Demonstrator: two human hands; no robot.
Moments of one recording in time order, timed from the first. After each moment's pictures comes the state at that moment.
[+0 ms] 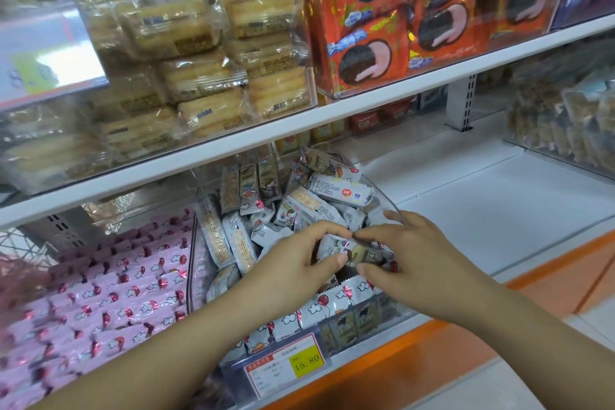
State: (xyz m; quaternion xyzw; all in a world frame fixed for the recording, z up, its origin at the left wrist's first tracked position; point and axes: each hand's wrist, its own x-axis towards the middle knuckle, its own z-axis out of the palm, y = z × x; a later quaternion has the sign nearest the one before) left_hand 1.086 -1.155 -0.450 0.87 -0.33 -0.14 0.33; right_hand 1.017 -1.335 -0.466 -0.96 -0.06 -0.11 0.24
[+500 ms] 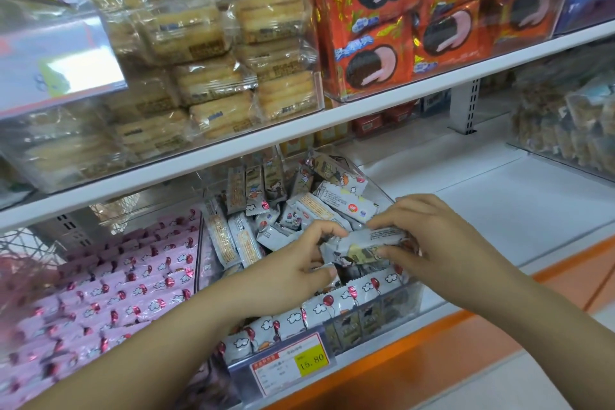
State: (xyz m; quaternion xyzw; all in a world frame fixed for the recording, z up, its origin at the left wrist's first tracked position) left_hand 1.098 -1.140 -0.447 0.85 -0.36 -0.25 0.29; right_hand 1.015 -1.352 -0.456 -0.95 -0.09 -0.20 0.24
